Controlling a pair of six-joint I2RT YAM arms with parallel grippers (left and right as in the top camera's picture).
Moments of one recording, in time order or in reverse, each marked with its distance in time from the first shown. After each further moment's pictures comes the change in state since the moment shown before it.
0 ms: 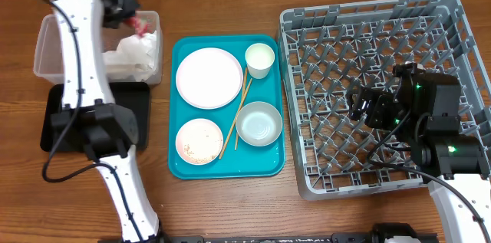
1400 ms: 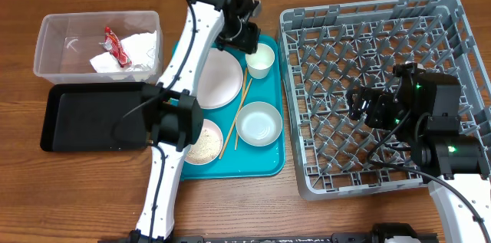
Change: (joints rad) left arm -0.484 0.220 -0.006 0.011 0.195 0.433; right arm 0.000 0.000 0.000 0.004 0.000 0.000
